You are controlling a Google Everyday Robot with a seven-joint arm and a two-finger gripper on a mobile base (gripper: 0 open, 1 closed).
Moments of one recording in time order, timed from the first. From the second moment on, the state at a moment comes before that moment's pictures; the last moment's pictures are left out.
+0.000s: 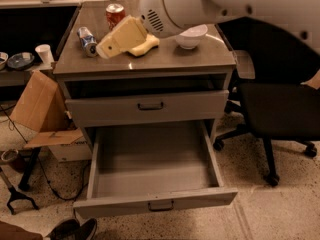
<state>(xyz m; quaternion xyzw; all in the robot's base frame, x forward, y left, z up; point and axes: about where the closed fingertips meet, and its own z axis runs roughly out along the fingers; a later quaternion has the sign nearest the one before) 0.576 0.049 1.030 -0.43 0.74 0.14 0.49</state>
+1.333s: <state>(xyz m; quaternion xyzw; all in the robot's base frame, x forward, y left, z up) 0.730 0.145 1.039 -0.36 0.72 0.18 0.57</state>
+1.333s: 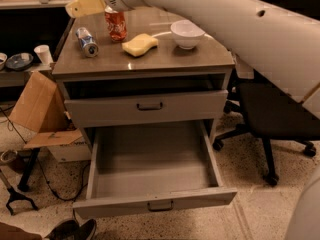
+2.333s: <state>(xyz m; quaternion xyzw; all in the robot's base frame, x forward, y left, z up) 0.774 0.198 0.989 -0.44 0.74 0.18 0.48</state>
